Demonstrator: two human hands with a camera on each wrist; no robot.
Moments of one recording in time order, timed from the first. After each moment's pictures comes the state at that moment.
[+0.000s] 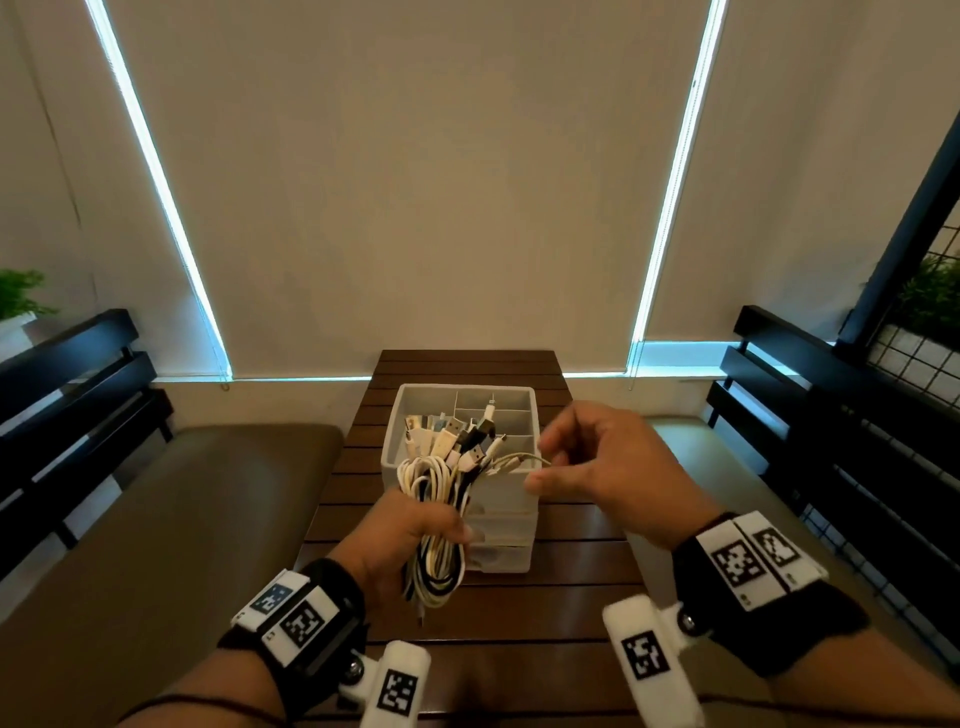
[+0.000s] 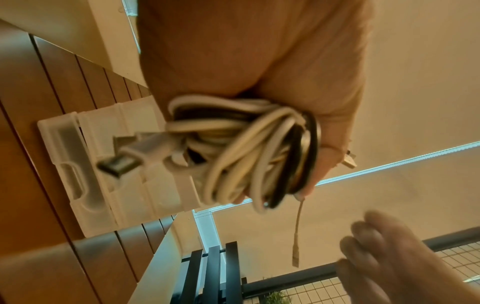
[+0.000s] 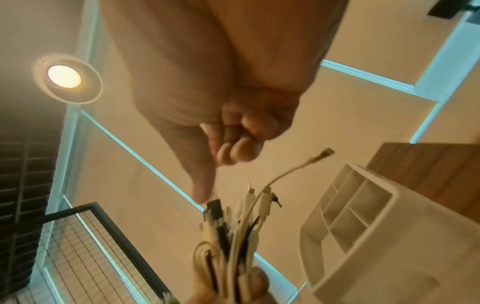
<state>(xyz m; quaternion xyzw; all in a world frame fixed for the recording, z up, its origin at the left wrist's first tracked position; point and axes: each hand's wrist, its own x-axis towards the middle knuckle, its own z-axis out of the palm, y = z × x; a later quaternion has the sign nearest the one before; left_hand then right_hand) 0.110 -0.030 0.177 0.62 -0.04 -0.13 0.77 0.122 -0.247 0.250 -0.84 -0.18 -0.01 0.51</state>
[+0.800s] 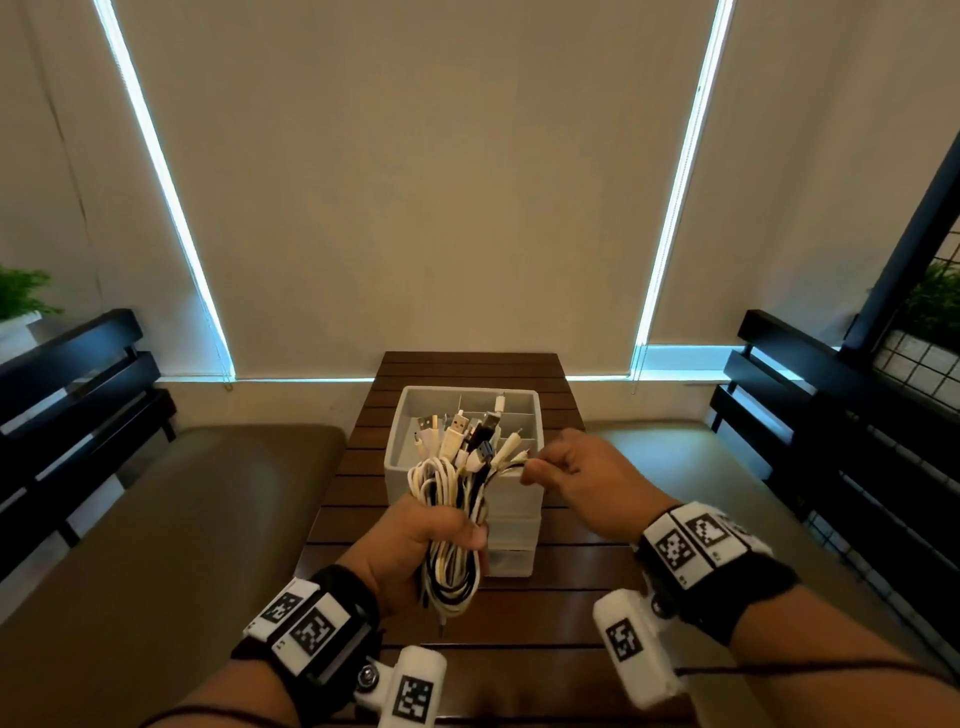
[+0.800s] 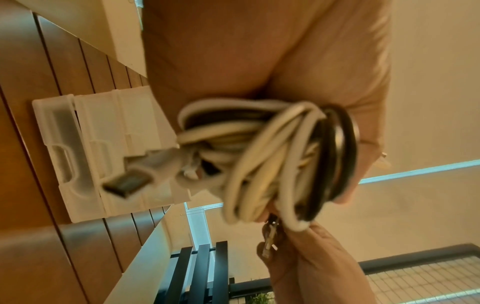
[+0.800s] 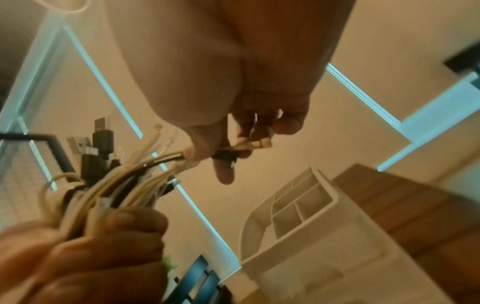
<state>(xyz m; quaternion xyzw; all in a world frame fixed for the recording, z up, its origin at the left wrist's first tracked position) 0.111 -0.036 0.176 0.59 -0.06 -0.15 0.79 0.164 -0.239 0.215 -0.93 -0.21 0.01 0.29</state>
